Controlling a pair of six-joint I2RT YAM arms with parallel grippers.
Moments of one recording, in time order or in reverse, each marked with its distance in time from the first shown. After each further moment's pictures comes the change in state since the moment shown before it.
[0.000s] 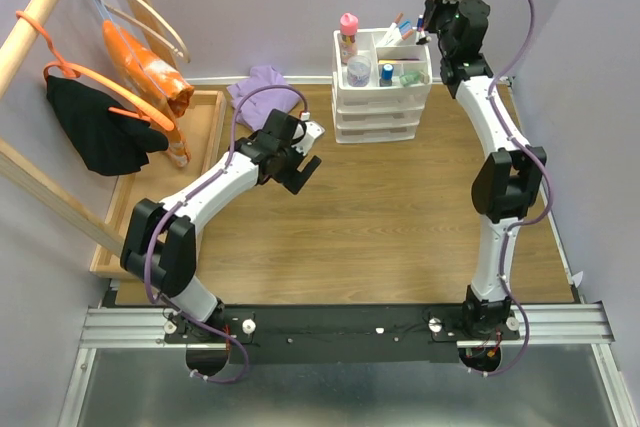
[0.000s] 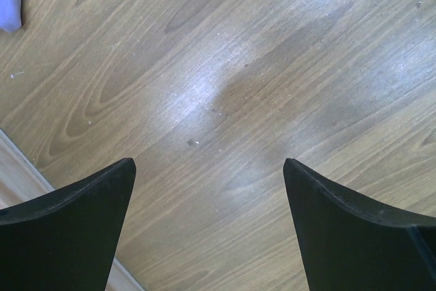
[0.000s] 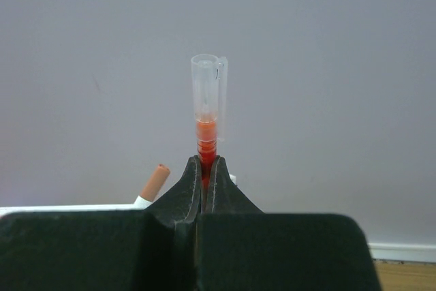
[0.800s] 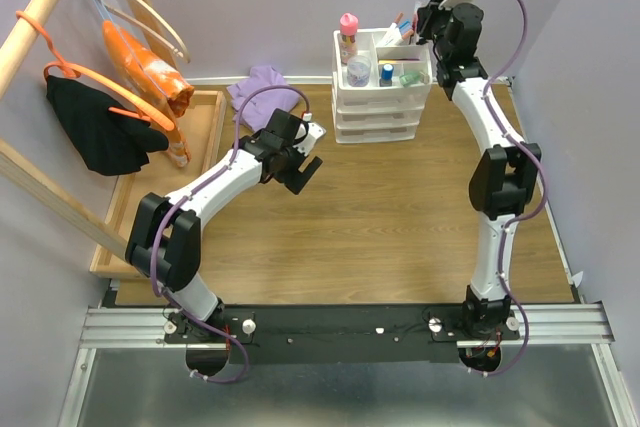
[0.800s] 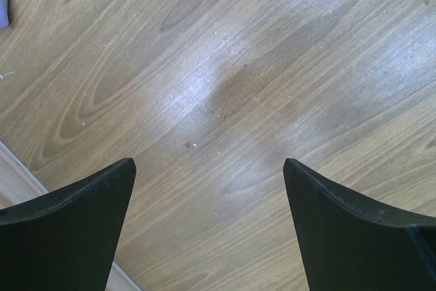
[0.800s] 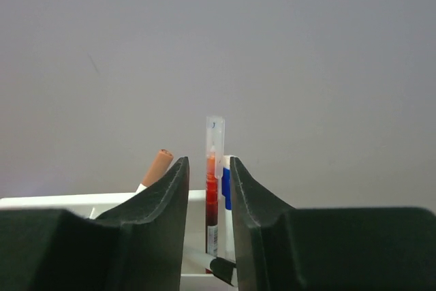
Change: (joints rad) left arm 0.000 0.044 0.022 -0.010 0.000 0.000; right arm 0.000 0.064 0.006 0.001 -0.026 0.063
